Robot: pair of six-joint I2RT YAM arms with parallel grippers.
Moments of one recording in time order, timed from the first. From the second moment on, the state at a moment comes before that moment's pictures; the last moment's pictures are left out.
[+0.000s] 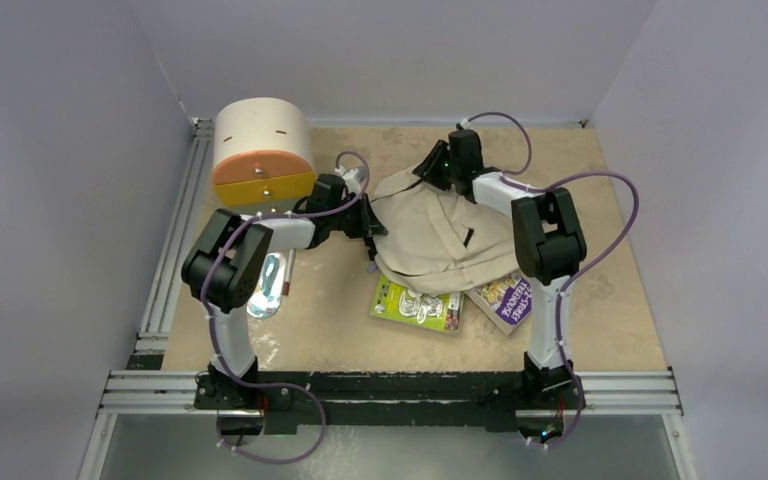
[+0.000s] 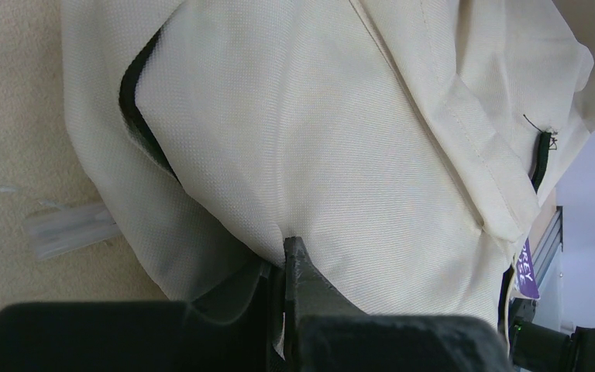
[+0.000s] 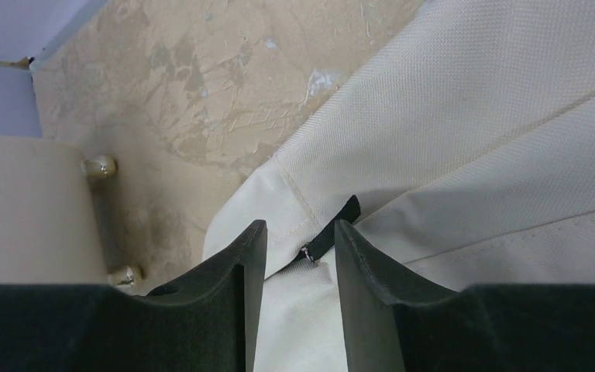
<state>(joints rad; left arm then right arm) -0.45 1.92 1.03 0.25 0.47 -0.58 0.31 2.14 1.49 0.04 -0.14 0.79</state>
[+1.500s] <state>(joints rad) -0.45 1.92 1.03 0.25 0.47 -0.58 0.30 2.18 1.52 0.03 -0.07 0.80</state>
